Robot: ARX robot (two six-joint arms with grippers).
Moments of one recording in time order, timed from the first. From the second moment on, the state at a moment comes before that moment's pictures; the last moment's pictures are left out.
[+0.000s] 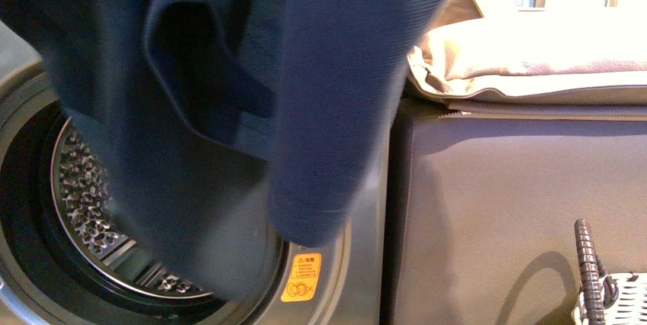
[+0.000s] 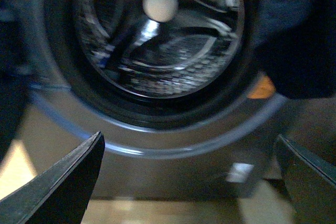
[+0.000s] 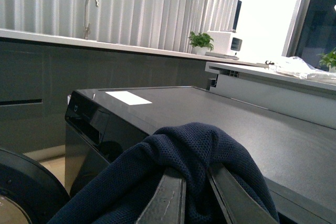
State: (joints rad) left arm 0.06 0.03 0.02 -0.02 0.18 -0.08; right arm 0.58 1.58 1.94 -0.03 -0.23 -0.11
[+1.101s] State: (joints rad) left arm 0.24 0.88 0.61 1.09 0.99 -0.85; right arm 0.58 1.58 1.94 -0.03 -0.23 -0.11
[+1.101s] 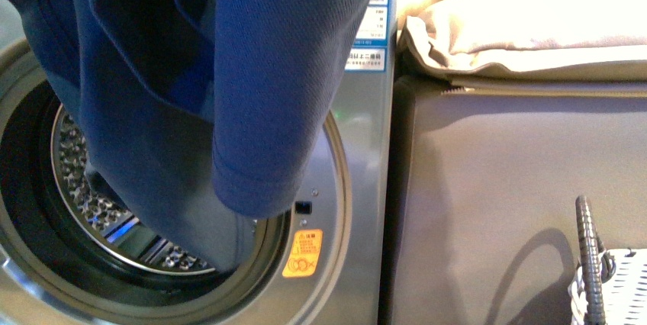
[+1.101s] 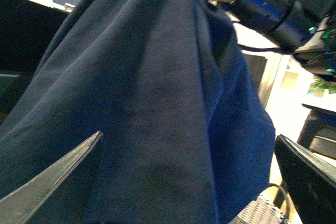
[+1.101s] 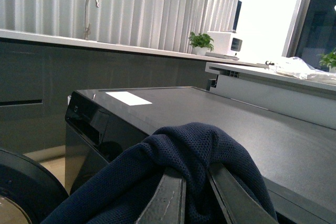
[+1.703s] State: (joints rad) left arm -0.13 1.06 0.82 0.78 0.92 -0.60; right arm 0.58 1.58 1.94 -0.03 -0.23 -0.11
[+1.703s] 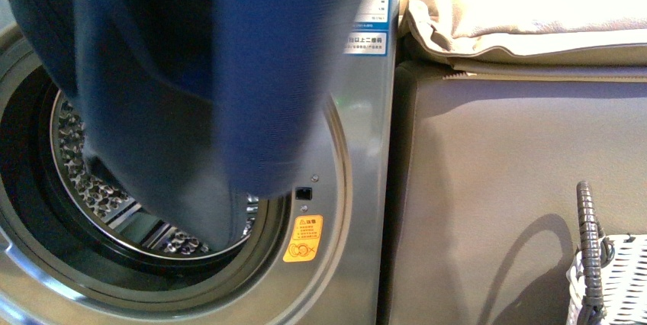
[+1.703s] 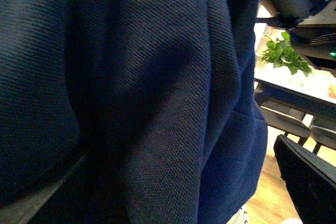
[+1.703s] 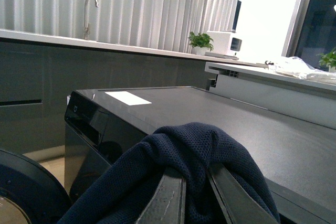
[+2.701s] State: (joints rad) left arm -0.32 1.18 0.95 0.94 0.66 -0.52; right arm 0.58 1.58 1.95 -0.03 -0.22 -0.11
